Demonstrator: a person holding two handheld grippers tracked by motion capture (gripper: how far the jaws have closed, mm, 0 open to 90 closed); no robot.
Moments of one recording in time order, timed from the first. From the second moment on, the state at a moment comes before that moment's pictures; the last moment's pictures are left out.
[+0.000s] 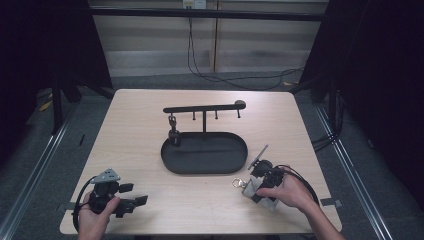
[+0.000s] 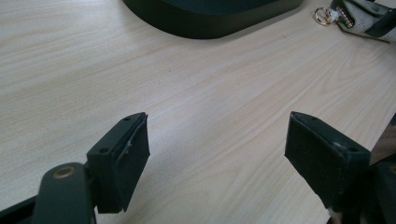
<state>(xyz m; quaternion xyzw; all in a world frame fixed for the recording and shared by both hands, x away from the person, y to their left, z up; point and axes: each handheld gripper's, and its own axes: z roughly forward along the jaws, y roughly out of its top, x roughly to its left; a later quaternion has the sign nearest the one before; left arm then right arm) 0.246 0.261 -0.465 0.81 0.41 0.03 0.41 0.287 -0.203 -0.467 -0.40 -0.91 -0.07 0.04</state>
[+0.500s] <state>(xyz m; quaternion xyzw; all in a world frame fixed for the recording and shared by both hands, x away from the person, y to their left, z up) 0.246 0.262 -0.465 0.81 0.41 0.02 0.41 0.290 -0.208 -0.455 -0.42 -0.90 -0.07 0.05</state>
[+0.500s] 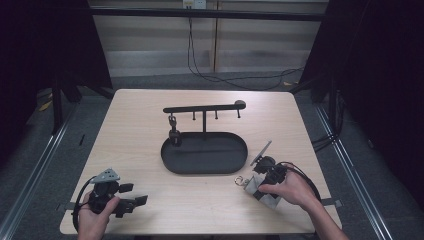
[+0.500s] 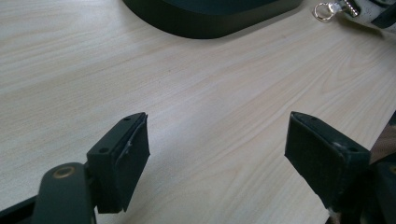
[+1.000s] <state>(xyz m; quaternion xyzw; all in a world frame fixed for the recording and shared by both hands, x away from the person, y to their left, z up) 0.249 0.262 -0.467 0.81 0.42 0.02 0.41 0.294 -0.210 -0.443 -0.43 -0.90 -0.07 0.06</state>
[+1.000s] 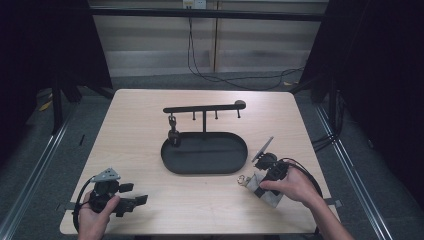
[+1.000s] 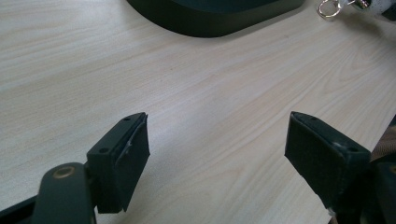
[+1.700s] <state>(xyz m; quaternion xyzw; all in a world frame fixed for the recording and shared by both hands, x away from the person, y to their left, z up) 0.248 0.262 -0.466 0.82 0.41 0.02 0.41 0.300 -0.213 -0.402 -0.44 -0.89 -0.07 0.04</state>
